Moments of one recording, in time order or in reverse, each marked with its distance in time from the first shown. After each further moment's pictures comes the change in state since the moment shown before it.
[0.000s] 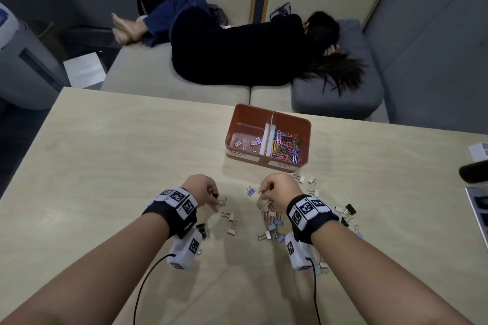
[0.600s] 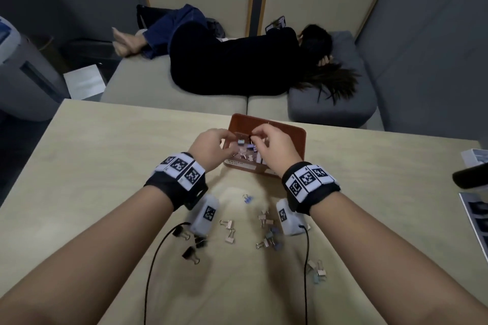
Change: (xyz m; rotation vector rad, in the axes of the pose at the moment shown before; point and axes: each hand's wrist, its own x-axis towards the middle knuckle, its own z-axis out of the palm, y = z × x) left_hand -0.009 0.072 -0.082 -0.195 0.445 0.259; right_hand 0.004 -0.070 -0.075 0.205 0.418 -0.267
